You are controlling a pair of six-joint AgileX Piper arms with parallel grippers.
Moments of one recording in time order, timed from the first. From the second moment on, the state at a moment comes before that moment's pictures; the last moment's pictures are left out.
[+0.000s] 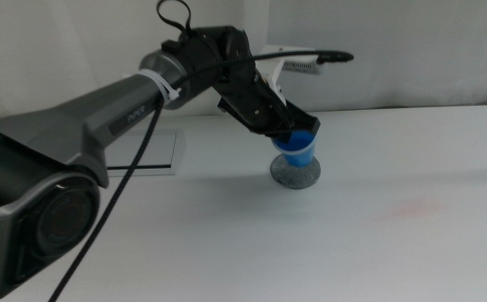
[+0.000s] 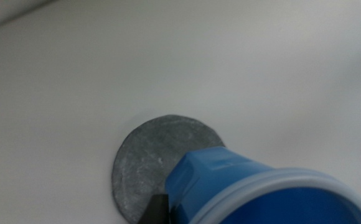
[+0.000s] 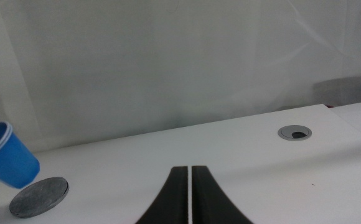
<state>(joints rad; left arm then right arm) -0.67 2.29 -2.02 -0.27 0.90 0.14 0.07 0.00 0.00 -0.03 0.14 0.16</state>
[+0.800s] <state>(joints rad) -0.67 2.37 -2.04 -0.24 0.88 0.11 0.07 0.00 0.00 -0.03 0.14 0.16</state>
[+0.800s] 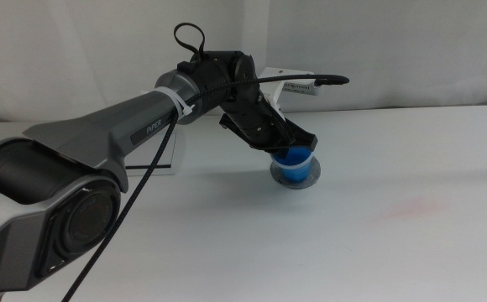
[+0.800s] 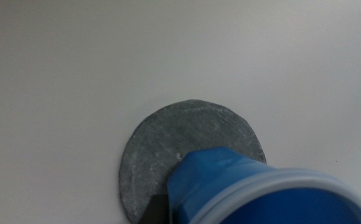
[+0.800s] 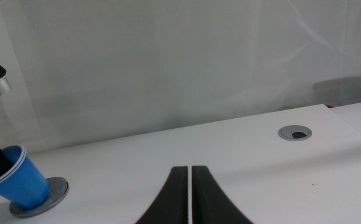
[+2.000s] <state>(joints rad) -0.67 2.33 -2.04 -0.24 0.78 0.12 0.07 0.00 0.00 -0.03 0.14 0.16</state>
